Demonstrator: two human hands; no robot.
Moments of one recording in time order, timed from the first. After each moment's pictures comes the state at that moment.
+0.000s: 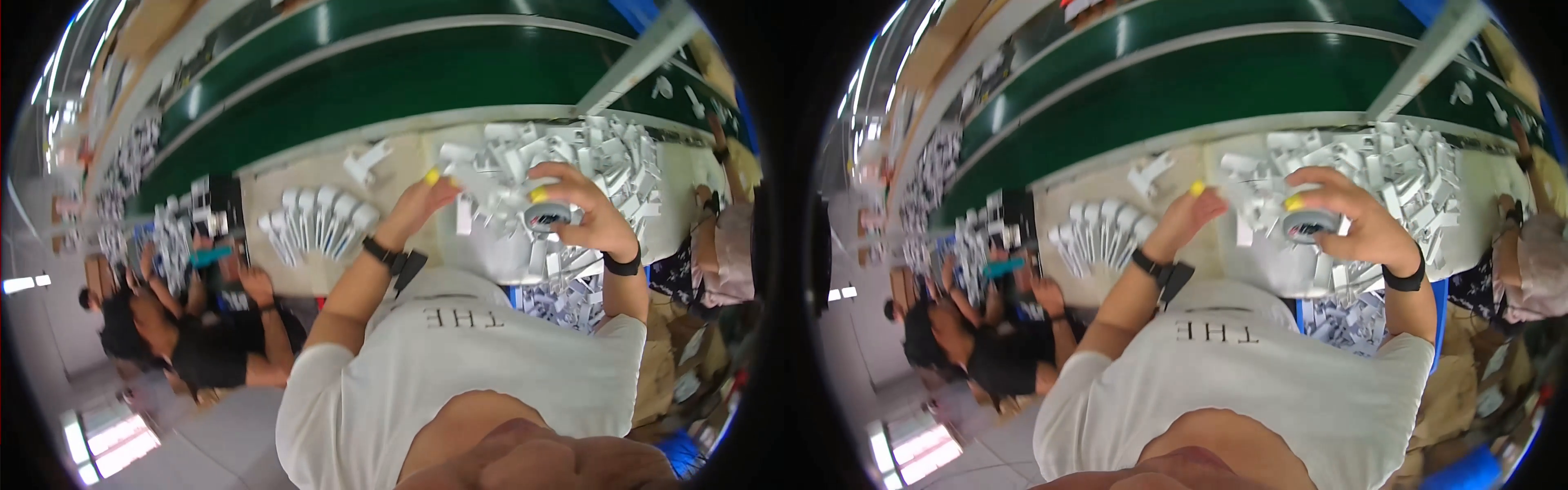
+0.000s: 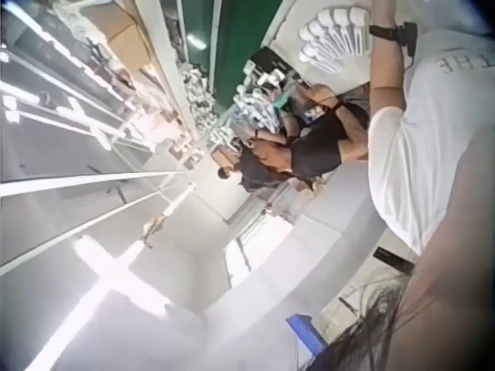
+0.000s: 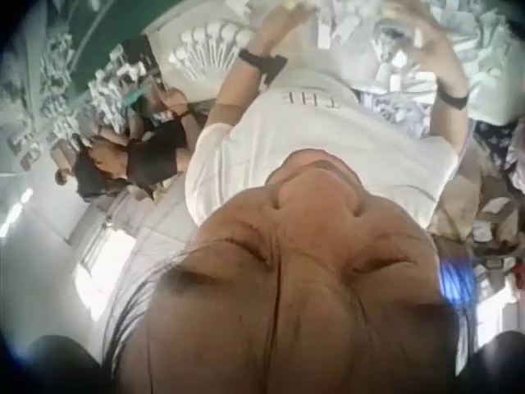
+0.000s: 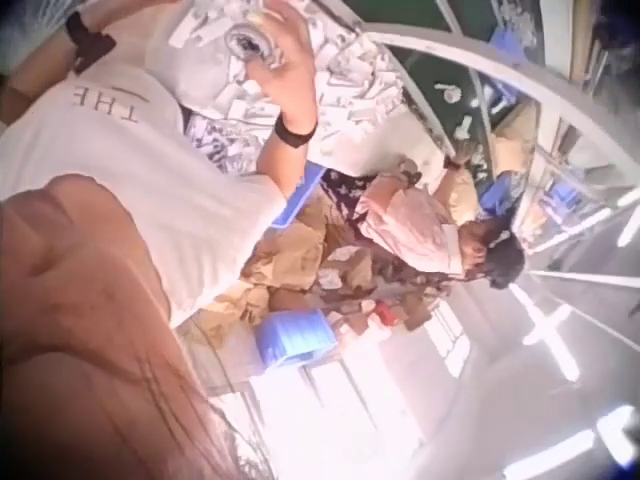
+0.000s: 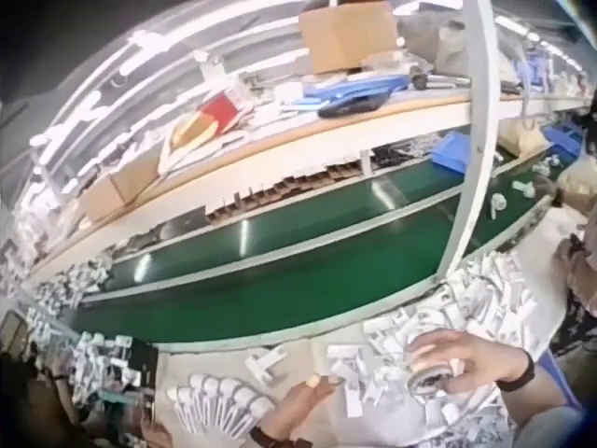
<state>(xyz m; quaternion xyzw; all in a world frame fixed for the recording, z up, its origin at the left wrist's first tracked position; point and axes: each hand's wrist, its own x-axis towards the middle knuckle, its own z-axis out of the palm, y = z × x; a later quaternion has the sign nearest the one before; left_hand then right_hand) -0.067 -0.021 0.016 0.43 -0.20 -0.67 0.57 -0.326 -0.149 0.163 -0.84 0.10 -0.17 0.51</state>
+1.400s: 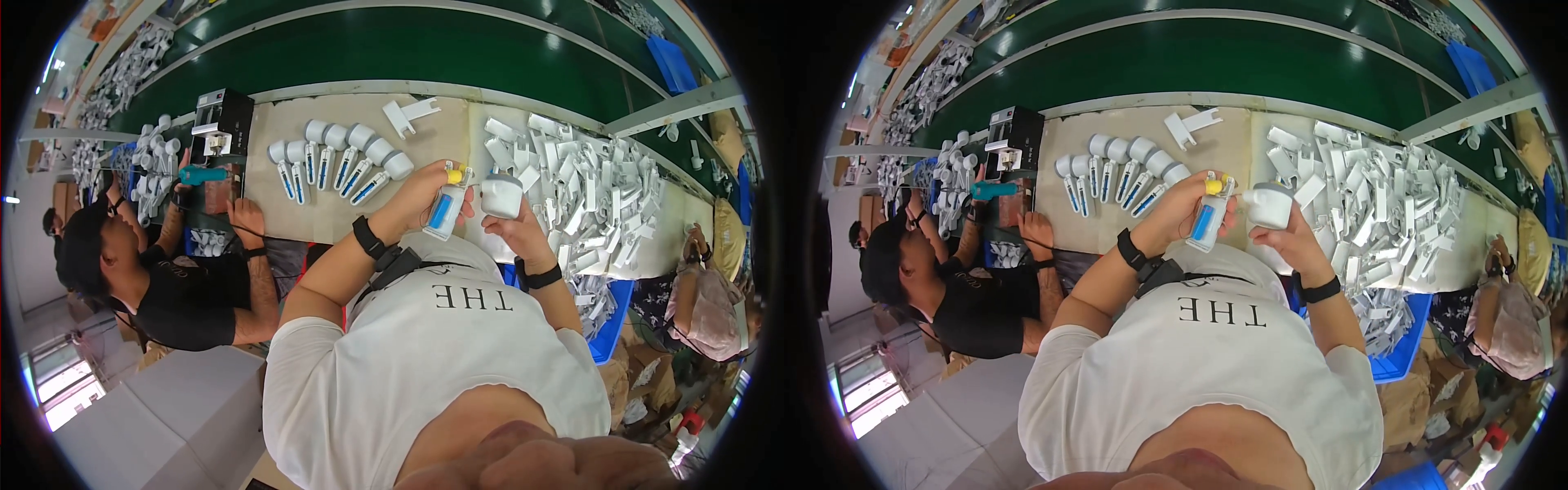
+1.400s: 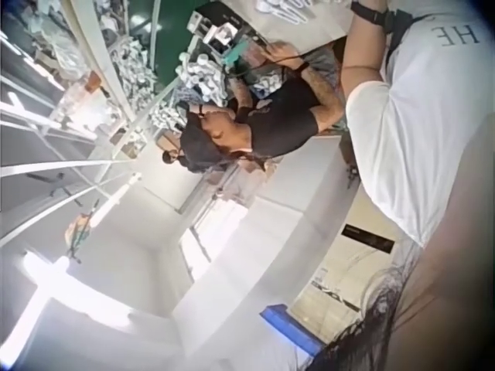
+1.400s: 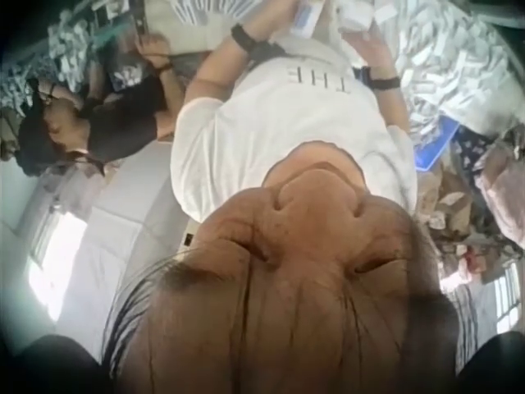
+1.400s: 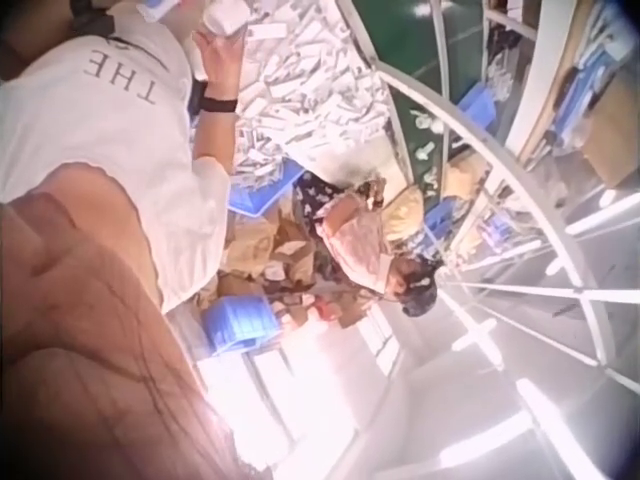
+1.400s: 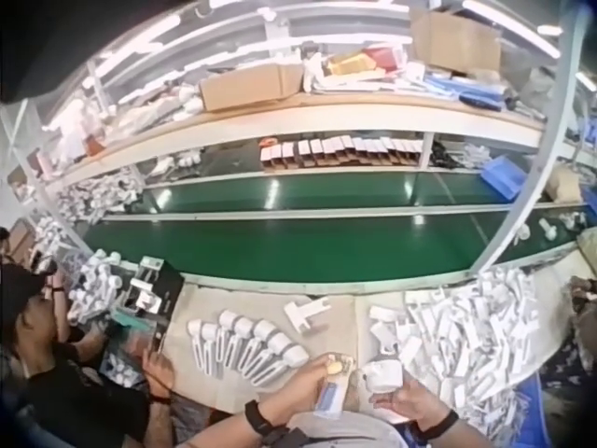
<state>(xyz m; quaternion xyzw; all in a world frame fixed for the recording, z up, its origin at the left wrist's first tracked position) -0.024 0.076 0.074 0.35 -0.11 -0.74 0.56 -0.233 -0.008 0.031 -0.31 0.24 -0.18 0.90</state>
